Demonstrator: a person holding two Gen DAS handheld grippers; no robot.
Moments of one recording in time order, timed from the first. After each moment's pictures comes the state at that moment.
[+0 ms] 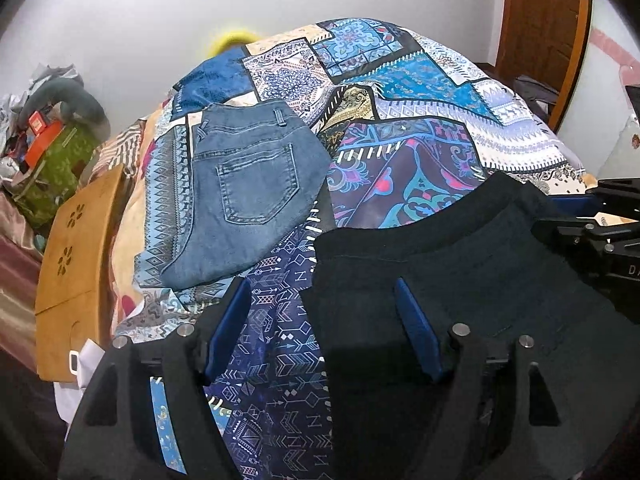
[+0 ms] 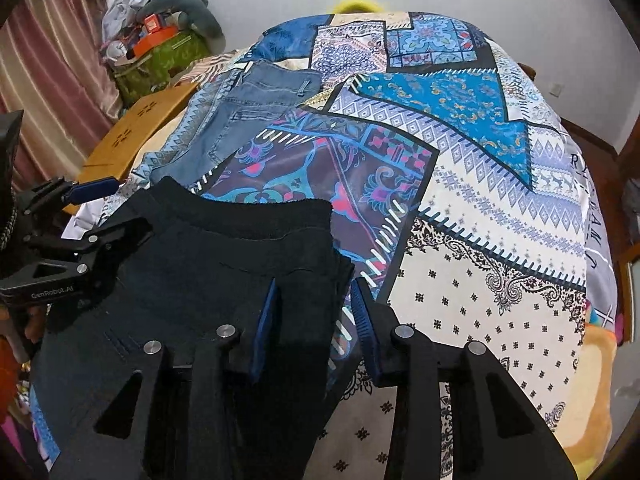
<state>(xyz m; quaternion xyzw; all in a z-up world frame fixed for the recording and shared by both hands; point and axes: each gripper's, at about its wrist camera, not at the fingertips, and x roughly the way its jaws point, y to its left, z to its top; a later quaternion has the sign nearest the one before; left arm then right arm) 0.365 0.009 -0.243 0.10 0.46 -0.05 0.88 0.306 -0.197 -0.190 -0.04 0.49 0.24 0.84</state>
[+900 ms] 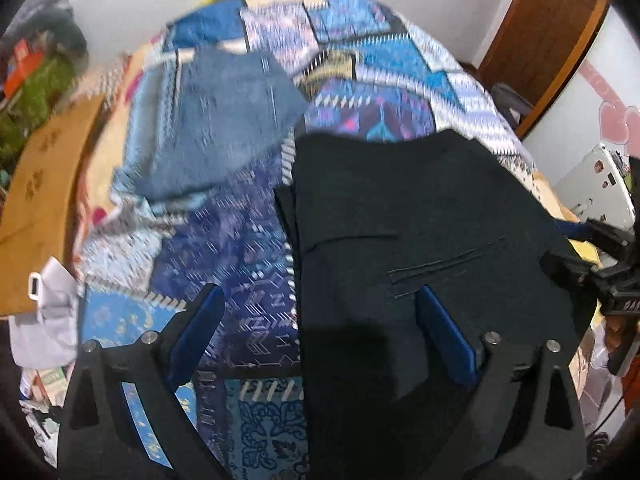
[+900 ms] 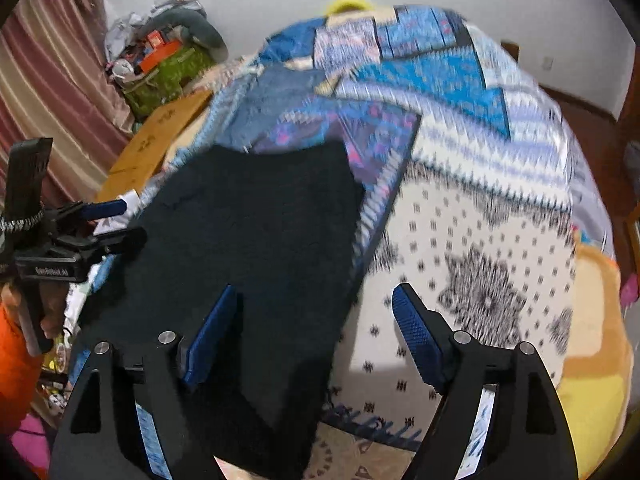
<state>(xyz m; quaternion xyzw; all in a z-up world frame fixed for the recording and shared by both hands) 0.313 0.032 -0.239 -0.01 0.53 -0.10 0.84 0.246 -0.225 -0.184 0.02 0.51 0.24 0.82</state>
